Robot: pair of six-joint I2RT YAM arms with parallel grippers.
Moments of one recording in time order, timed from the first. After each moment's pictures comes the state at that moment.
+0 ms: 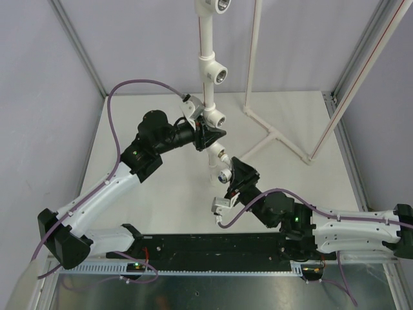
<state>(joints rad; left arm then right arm) -0.69 1.19 1.15 0.03 0.44 -0.09 1.39 0.90 0.61 0.36 0.65 -1.39</state>
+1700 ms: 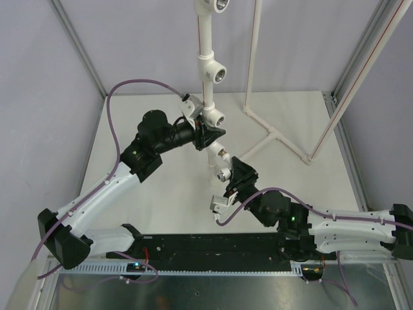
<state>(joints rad) -0.68 1.19 1.15 0.03 0.44 -0.09 1.36 0.93 0.58 0.41 0.65 -1.39</state>
